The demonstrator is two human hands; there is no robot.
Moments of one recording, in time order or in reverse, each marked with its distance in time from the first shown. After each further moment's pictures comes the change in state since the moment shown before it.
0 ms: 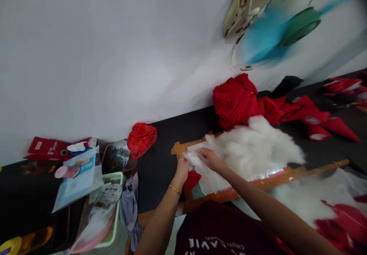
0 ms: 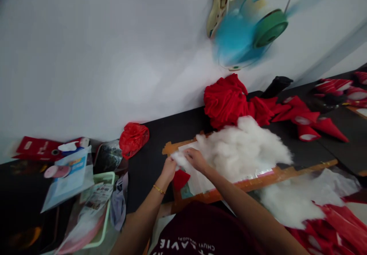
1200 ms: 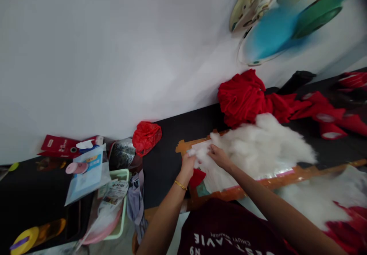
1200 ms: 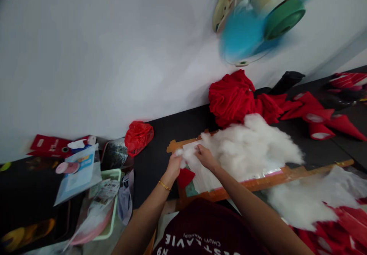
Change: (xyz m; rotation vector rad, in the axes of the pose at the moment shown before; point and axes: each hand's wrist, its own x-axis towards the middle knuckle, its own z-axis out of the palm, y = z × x) left_hand -0.006 0.013 0.013 -0.155 -0.036 -0.072; right_hand -0.005 0.006 -0.001 0.070 0.097 0.220
